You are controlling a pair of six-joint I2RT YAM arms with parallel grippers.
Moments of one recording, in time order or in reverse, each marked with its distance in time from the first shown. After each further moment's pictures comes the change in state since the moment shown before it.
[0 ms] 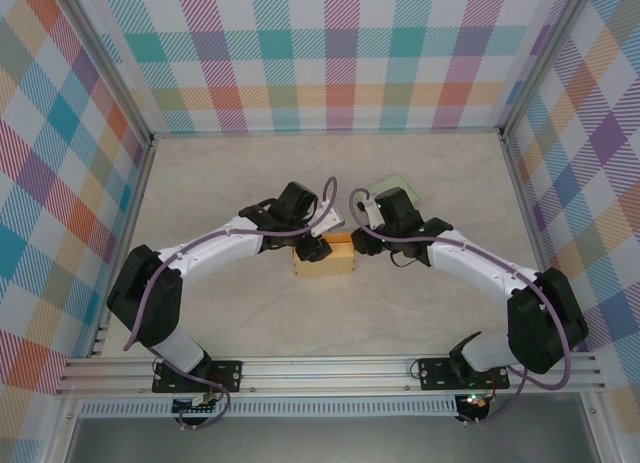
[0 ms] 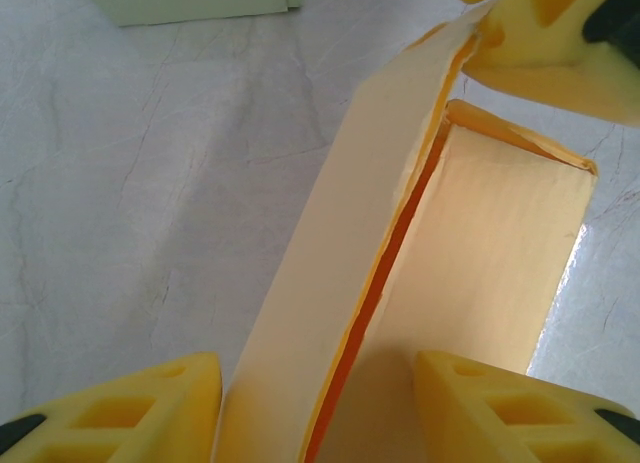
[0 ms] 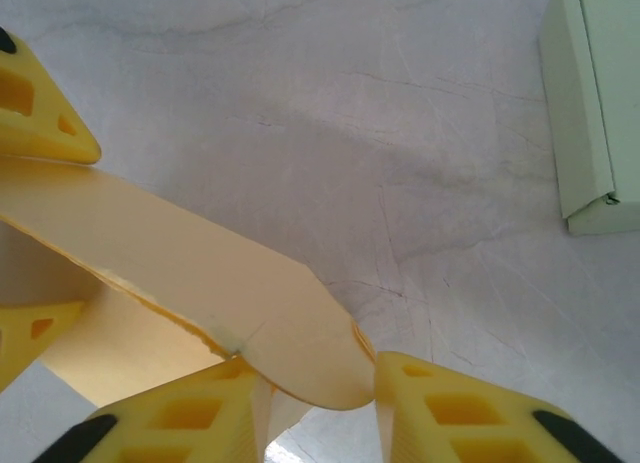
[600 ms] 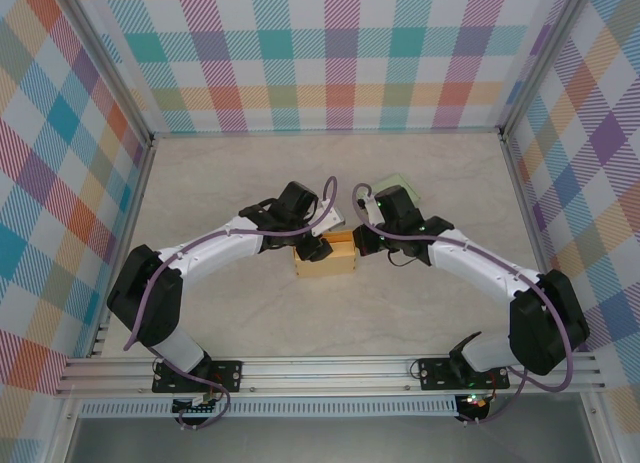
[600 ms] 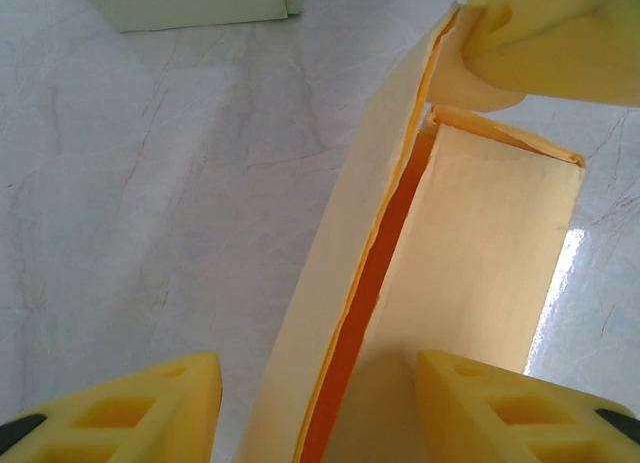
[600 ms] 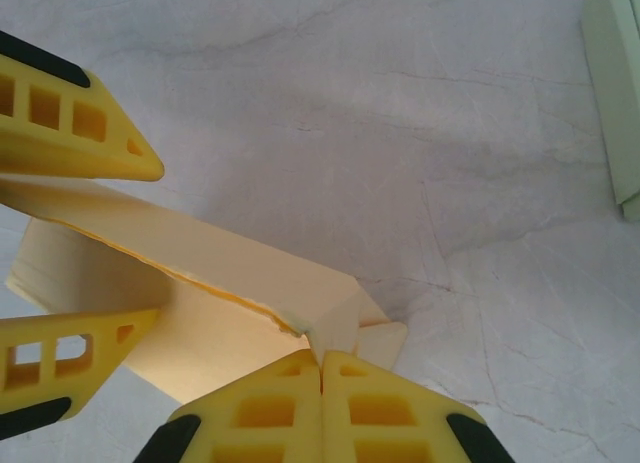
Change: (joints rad) left arm 0.000 0.000 0.000 0.008 0.000 -0.005; right arm 0.002 -0.009 0.024 -0.023 -0.063 0.115
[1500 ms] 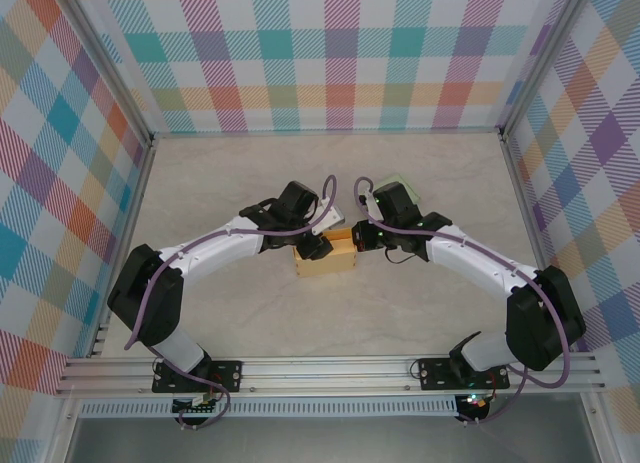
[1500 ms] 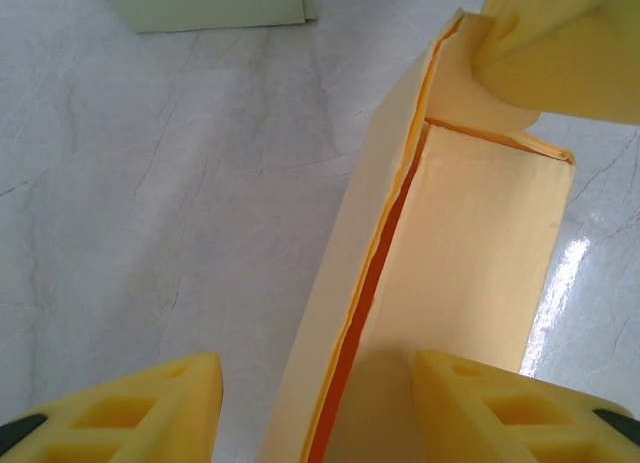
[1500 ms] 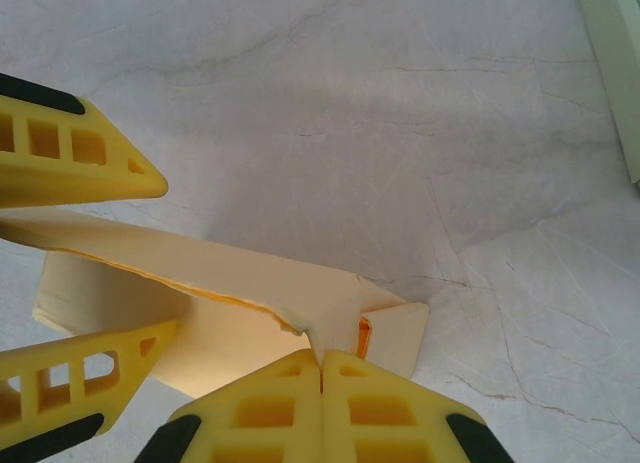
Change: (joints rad) left arm 0.000 0.004 0.000 0.017 -0.016 -0.022; right arm 0.003 0.027 0.032 -0.020 -0.002 0.085
